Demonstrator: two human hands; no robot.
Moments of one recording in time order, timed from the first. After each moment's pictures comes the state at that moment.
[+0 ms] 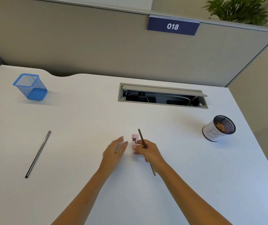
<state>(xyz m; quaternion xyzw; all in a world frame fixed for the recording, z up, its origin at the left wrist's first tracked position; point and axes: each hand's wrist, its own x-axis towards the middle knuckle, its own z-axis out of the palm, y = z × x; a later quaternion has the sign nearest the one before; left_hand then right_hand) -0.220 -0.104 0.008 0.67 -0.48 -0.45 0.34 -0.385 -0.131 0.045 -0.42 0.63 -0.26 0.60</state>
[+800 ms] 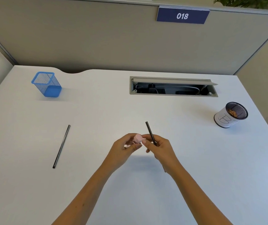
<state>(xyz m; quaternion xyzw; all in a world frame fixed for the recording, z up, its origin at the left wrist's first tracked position) -0.175 -0.066 0.066 0.54 -0.53 -0.53 0.37 -0.344 -0.070 0.099 -0.47 0.58 -0.34 0.58</state>
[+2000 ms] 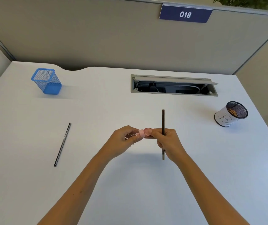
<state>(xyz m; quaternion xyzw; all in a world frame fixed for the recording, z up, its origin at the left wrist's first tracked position) -0.155 -0.089 0.084 0.54 -0.59 -0.51 0.31 -0.348 -0.093 0.115 -0.45 0.58 -0.34 0.59</state>
